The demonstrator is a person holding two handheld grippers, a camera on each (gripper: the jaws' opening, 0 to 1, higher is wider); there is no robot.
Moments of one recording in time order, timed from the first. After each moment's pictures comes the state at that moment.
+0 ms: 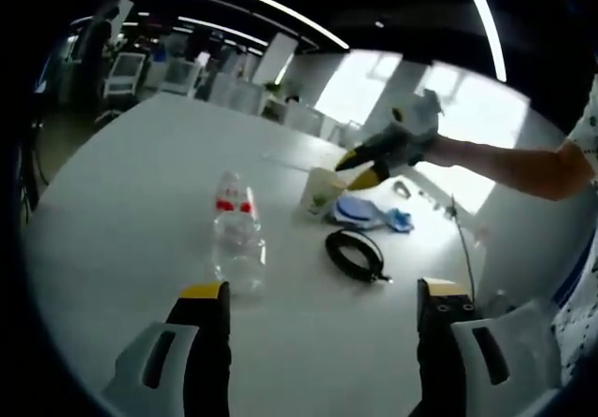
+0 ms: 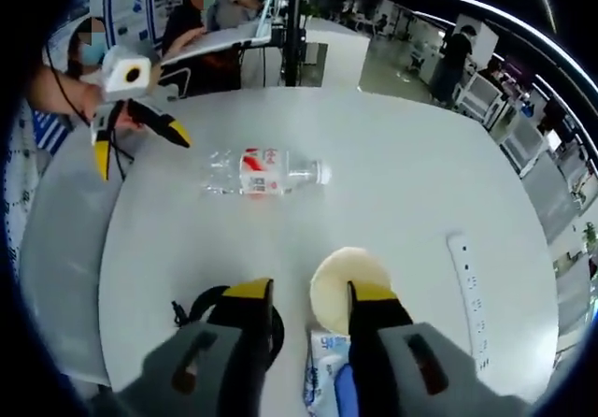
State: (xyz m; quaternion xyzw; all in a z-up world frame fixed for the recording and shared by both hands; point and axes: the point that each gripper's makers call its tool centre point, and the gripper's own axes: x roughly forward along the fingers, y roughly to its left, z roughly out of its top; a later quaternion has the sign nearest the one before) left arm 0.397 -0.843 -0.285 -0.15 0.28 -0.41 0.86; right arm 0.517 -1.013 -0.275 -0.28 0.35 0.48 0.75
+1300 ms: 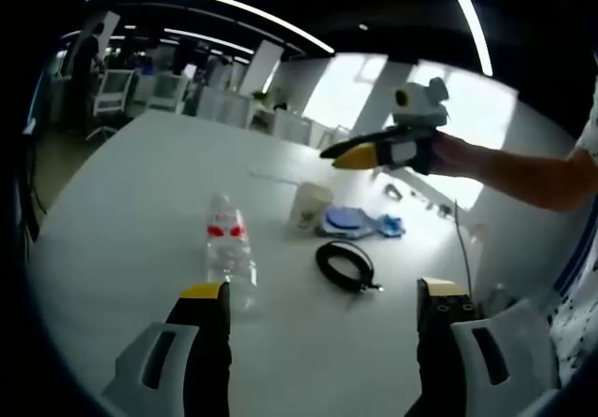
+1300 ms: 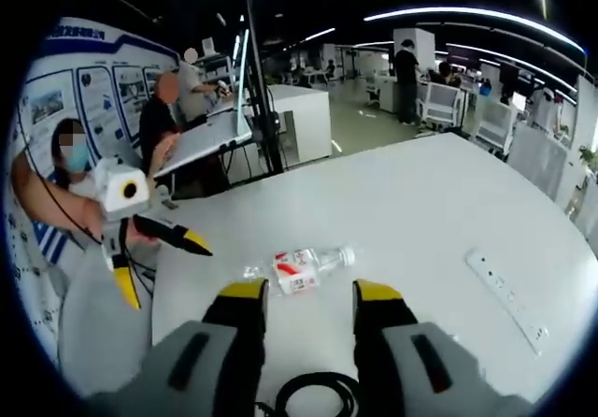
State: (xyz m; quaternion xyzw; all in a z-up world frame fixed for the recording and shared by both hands) left arm 0.395 -0.845 -0.259 -0.13 0.26 -0.43 0.86; right arm 0.500 -0.942 -0.213 -0.09 0.30 0.45 0.84
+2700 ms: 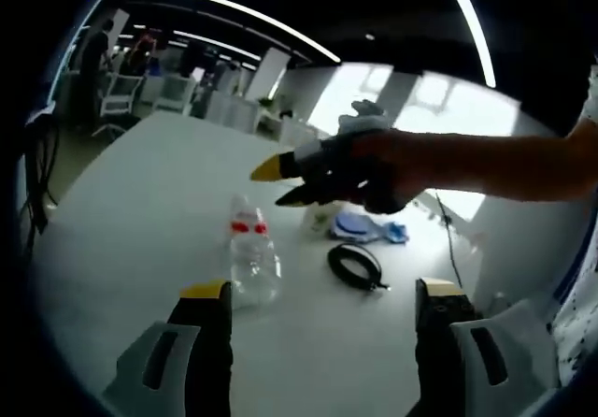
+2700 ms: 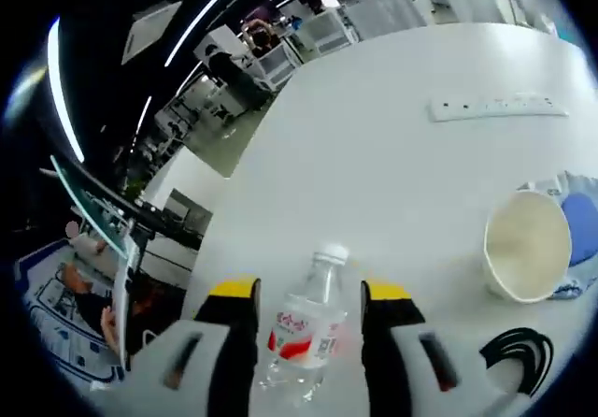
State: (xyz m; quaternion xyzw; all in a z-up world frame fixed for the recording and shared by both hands) left arm 0.400 -0.813 -0.268 -0.15 0.24 -0.42 0.86; right arm 0.571 -0.894 -0.308 0.26 0.44 0.12 0.85
